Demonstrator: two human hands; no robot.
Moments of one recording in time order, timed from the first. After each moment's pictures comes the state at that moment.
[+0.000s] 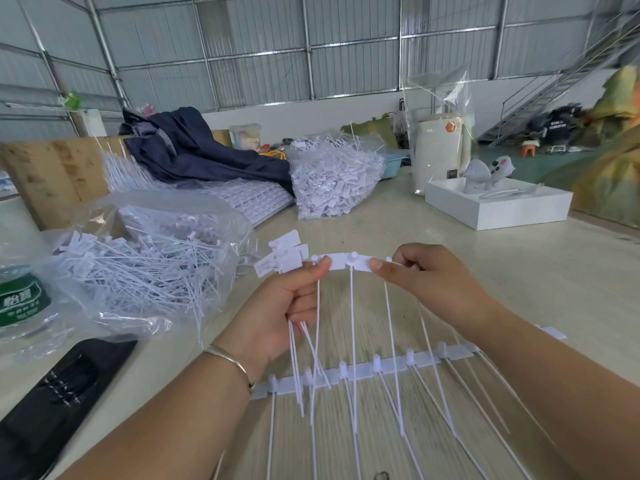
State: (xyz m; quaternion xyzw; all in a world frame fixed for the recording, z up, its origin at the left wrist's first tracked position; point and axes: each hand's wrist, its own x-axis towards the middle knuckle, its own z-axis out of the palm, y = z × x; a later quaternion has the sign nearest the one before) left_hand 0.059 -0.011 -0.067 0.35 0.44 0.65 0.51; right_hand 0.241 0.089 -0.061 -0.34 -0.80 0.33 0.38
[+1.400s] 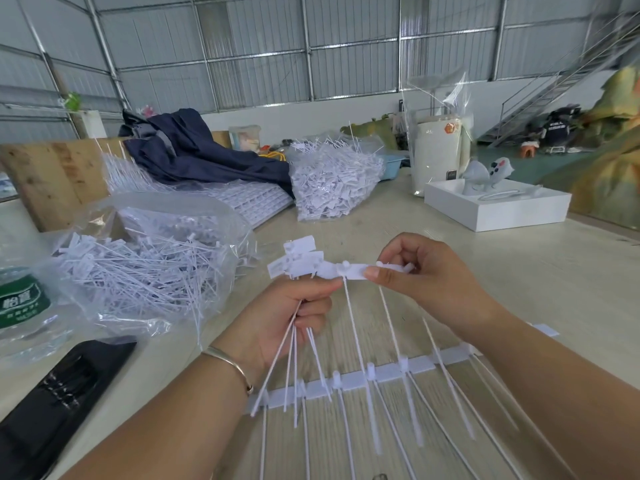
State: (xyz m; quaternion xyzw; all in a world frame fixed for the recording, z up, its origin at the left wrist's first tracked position) left_hand 0.060 -0.009 -0.069 0.36 0.41 0.61 0.58; right_hand 0.241 0.085 -0.060 -0.20 -0.77 0.42 0.43
